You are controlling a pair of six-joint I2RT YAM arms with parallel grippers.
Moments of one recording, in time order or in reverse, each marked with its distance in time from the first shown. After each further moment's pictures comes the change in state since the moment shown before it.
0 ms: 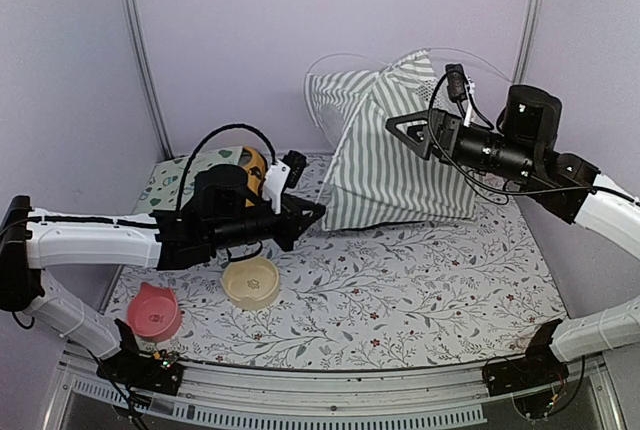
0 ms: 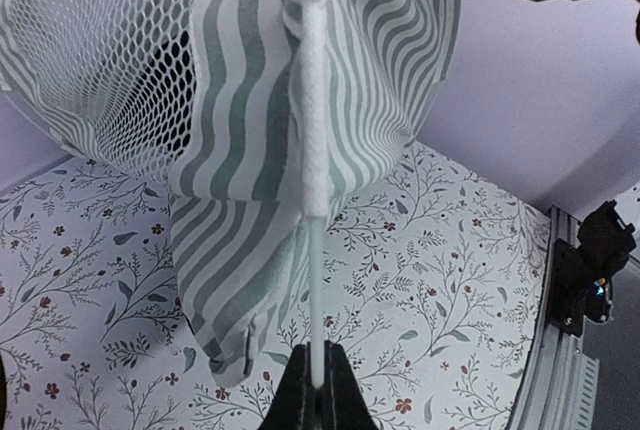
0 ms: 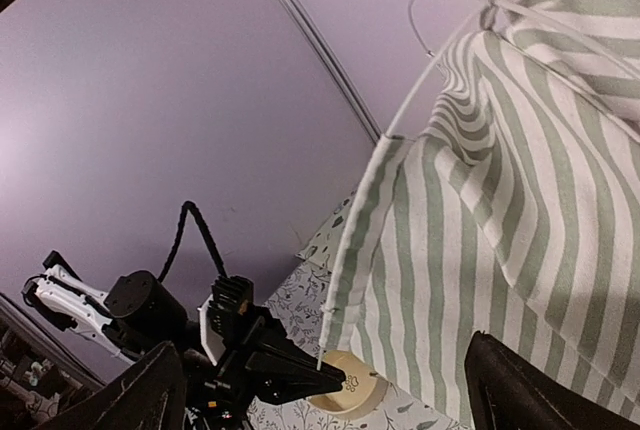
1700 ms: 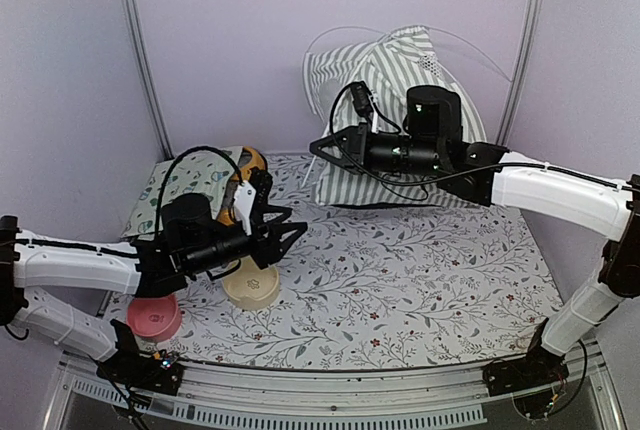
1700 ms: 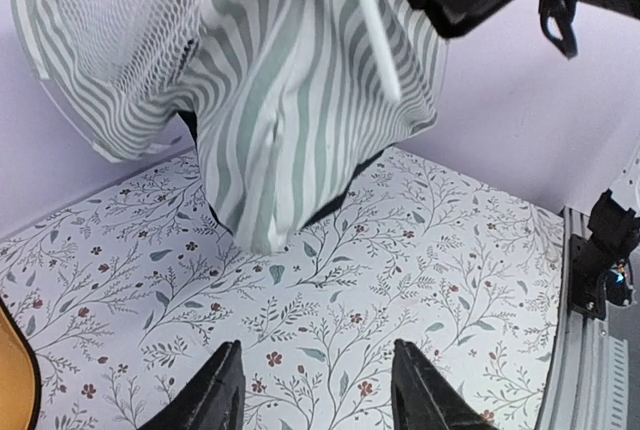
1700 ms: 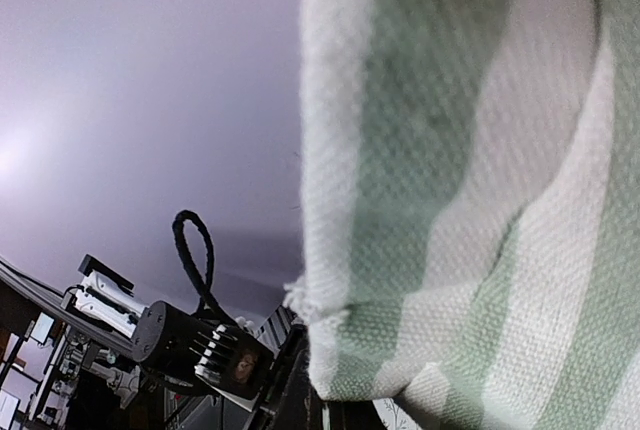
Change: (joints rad) left arm 0.018 -0.158 -0.283 0.261 -0.034 0.090; right arm 0.135 0.422 0.236 0.150 -0.110 0.185
